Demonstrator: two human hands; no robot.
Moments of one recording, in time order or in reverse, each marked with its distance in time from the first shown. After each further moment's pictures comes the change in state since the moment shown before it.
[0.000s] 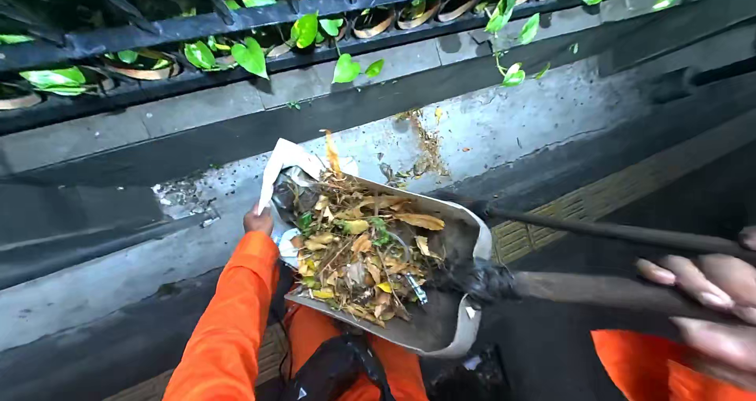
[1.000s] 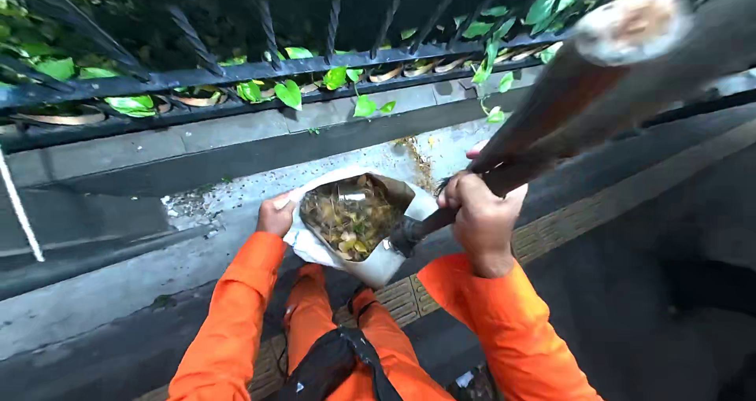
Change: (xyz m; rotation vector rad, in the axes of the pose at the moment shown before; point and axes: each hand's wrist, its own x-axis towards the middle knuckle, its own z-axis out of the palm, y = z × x) left_hand -0.072 0.105 -0.087 -0.158 -0.209 0.470; right_hand 0.080 0.128 0.257 -0.691 0.127 -0.168
